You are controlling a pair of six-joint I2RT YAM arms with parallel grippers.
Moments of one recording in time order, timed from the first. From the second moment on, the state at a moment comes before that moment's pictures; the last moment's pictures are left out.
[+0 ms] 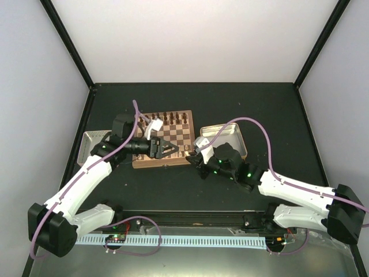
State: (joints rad) left arm -0.38 1.05 0.84 -0.38 0.88 -0.41; right arm 1.00 1.11 0.66 0.02 -0.01 0.16
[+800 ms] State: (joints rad) left arm -0.42 1.22 0.88 -0.45 1.14 -0.40; right arm 1.00 1.14 0.73 -0.01 -0.21 -0.10
